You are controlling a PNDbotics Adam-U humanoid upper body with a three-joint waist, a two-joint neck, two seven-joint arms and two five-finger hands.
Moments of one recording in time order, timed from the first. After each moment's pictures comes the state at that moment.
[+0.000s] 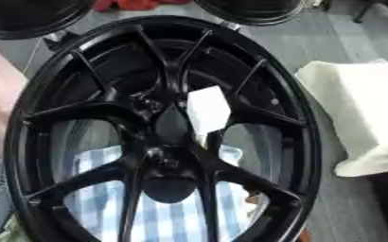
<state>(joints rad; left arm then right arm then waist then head) -0.09 0.46 0.28 -1.98 0.46 -0.14 0.42 -0.59 -1.29 -0.16 -1.57 -0.44 -0.29 0.35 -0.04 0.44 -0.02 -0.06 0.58</state>
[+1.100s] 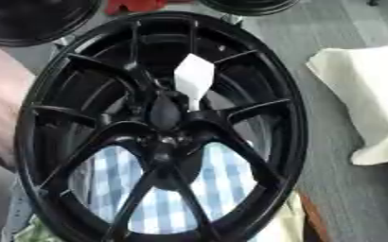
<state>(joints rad) -0.05 0.46 0.29 -1.98 0.45 -0.14 0.43 -0.03 -1.15 -0.43 -1.30 -0.10 -0.30 -0.10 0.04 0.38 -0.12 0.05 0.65</state>
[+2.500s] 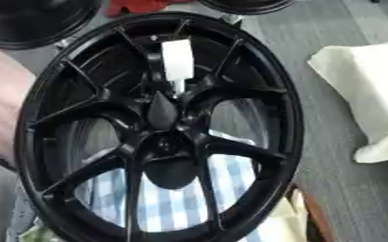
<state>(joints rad) -0.05 0.45 0.29 -1.98 0.46 -0.14 0.43 0.14 -0.94 -0.52 -1.30 0.06 -0.20 -0.12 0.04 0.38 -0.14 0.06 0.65</state>
